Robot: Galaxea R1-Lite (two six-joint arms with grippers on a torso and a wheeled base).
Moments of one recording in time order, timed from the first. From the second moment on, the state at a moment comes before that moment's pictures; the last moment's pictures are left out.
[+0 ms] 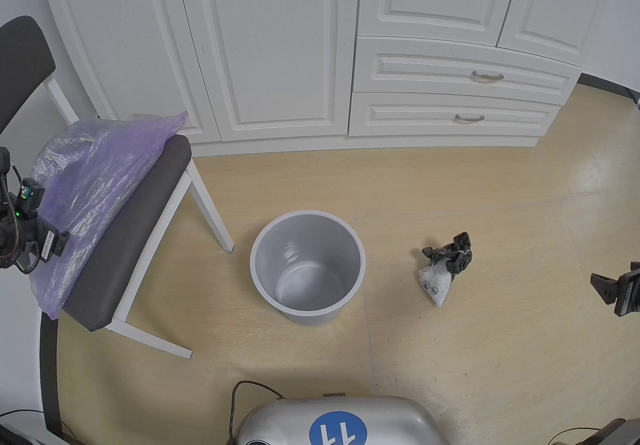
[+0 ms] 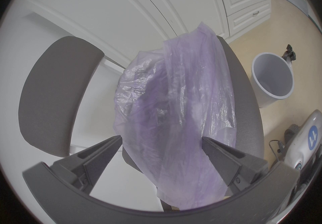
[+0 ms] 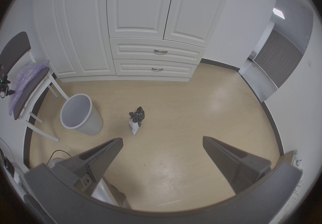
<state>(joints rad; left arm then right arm) 0.24 1.42 -0.76 -0.21 0.18 0.64 -0.06 0.94 -0.48 -0.05 -0.15 -0.09</state>
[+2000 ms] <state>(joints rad) -0.04 1.56 -0.85 -0.10 0.22 0.18 -0.06 0.95 -0.45 -0.05 -0.13 -0.13</state>
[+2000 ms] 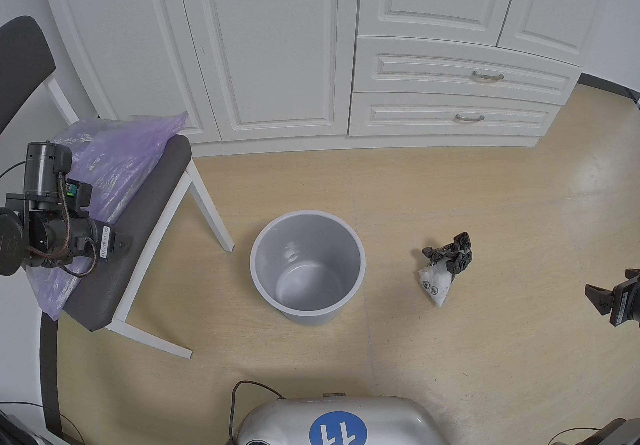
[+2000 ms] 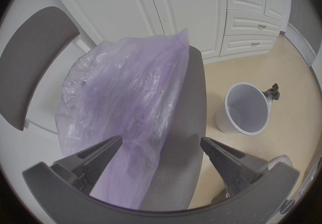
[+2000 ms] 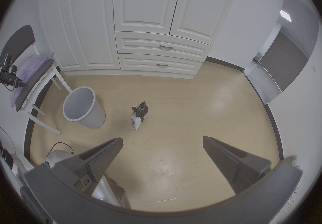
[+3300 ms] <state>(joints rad) 0.08 1.56 -0.87 -0.11 0.18 0.19 -0.06 0.95 -0.45 -0.05 -0.13 -0.14</state>
